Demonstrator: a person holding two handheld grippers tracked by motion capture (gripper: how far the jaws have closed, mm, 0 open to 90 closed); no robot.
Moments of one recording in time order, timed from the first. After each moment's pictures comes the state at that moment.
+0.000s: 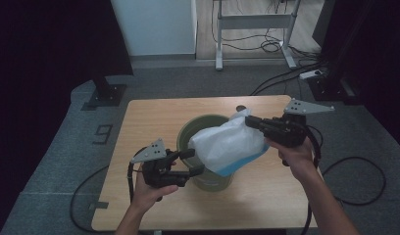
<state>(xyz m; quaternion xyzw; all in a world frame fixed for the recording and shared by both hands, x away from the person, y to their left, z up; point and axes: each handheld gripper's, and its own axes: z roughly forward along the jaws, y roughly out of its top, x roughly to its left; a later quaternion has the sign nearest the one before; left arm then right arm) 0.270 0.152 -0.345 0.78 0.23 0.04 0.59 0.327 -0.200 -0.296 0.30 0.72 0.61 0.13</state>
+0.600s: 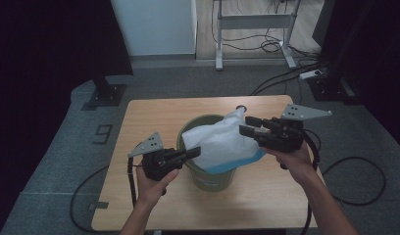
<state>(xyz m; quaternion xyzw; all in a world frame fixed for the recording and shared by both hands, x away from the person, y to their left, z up) 0.282 0.154 -0.339 0.73 0.27 0.05 0.63 0.315 -0.197 -0.300 0.27 0.73 0.62 0.13</state>
